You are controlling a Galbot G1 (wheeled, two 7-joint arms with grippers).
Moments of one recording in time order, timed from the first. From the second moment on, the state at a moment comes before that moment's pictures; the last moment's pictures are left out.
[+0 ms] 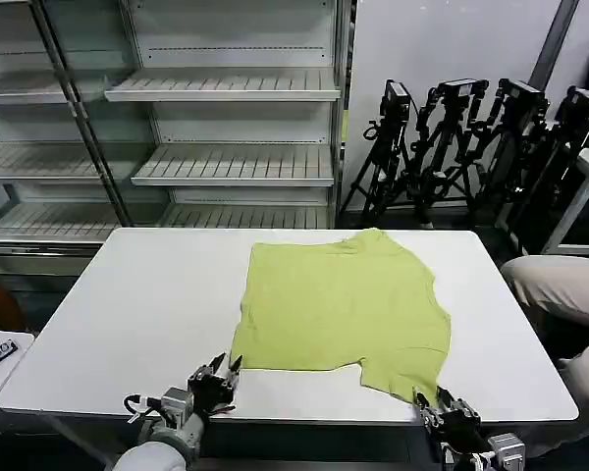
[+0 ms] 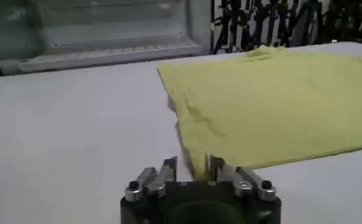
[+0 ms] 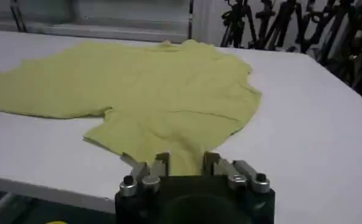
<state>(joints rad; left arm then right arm) 1.39 -1.13 -0.27 -2.08 -0.37 0.57 -0.20 -1.73 1.09 0.61 2.21 0.45 -0.45 0.03</state>
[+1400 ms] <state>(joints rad) 0.93 -1.24 -0.23 -1.76 -0.43 0.54 -0.14 -1.00 1.13 0.41 1.76 0.39 -0.46 -0.02</state>
